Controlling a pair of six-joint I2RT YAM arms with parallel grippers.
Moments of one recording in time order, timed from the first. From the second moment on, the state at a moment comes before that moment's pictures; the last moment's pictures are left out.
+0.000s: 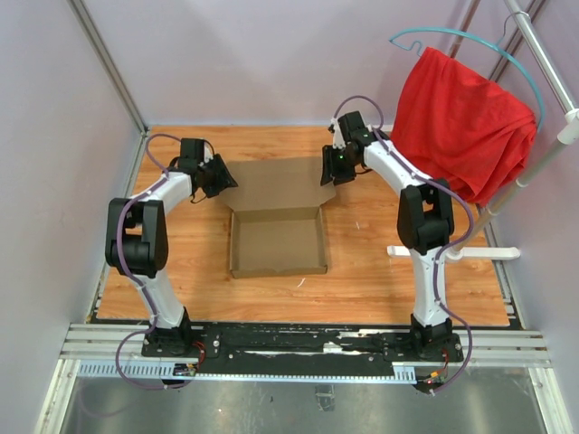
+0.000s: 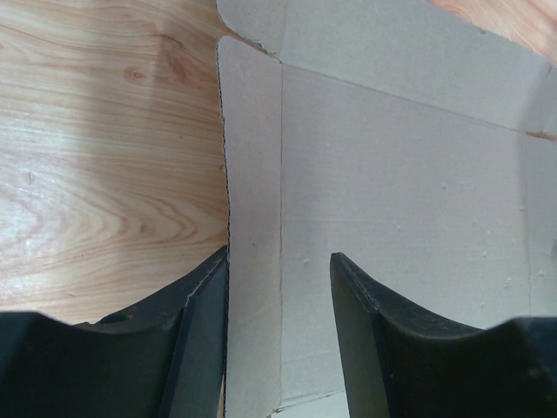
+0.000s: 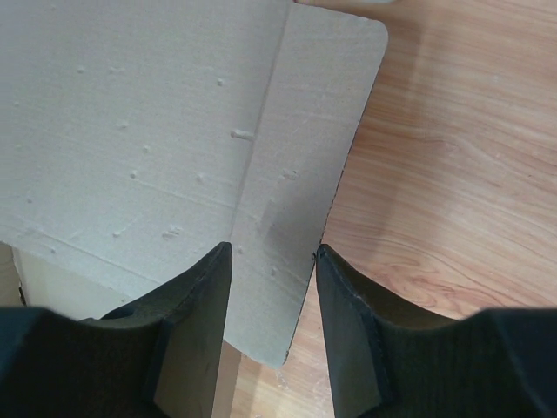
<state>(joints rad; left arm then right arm) -0.06 1.82 1.22 -0.23 0.20 -0.54 0.34 2.20 1.90 -0.76 -0.27 0.23</state>
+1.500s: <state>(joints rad) -0.06 1.87 1.24 -0.24 0.24 -0.52 0.50 2.32 2.13 -0.91 -0.07 0.16</state>
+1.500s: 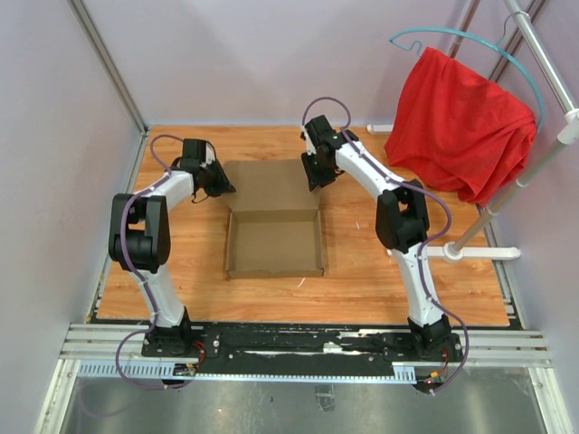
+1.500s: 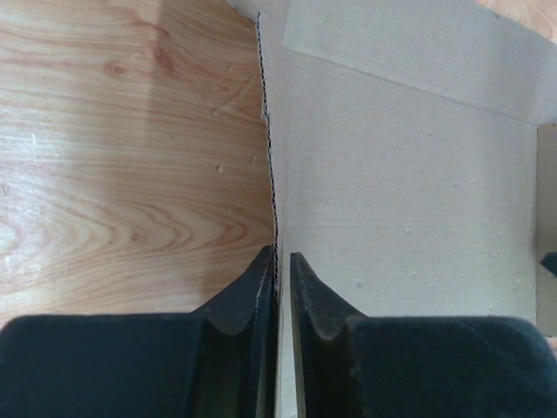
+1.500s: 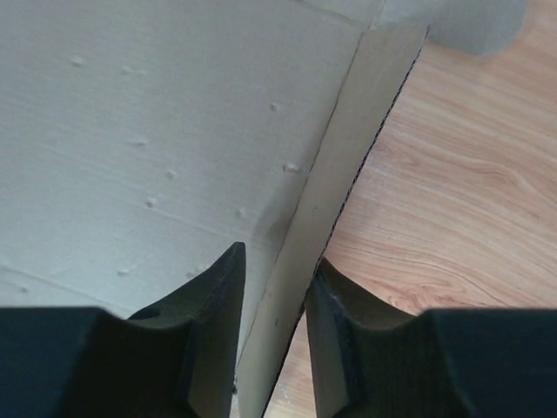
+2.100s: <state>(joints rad) -0.19 1.84 1.30 -0.34 0.08 -0.45 0.50 2.23 1.97 -0.87 0.11 0.17</state>
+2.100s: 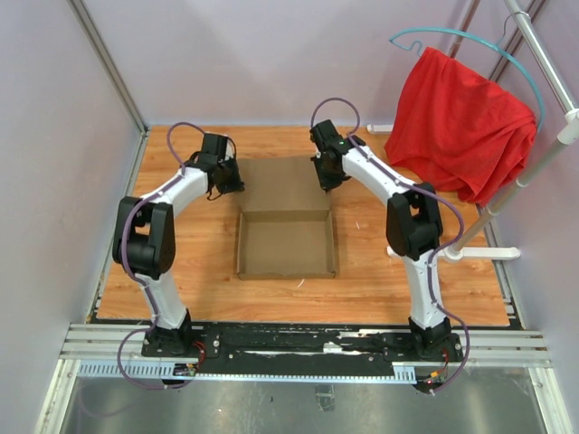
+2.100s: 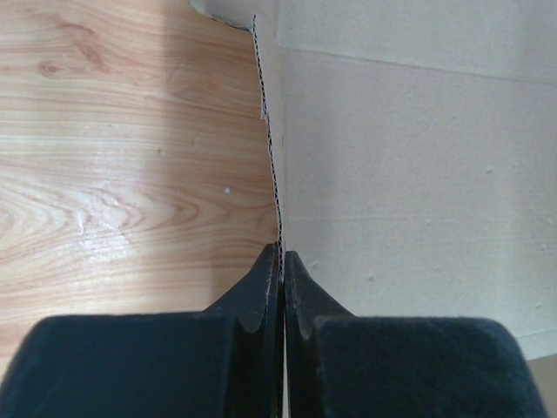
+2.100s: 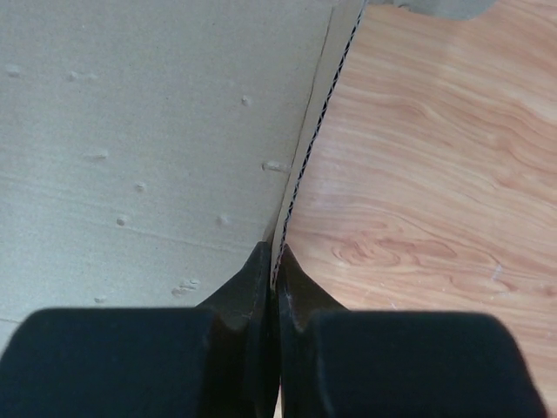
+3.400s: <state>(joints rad) -0.27 1.15 0.94 0.29 0.38 -0.18 0.52 1.43 0.30 1.25 0.28 0.09</state>
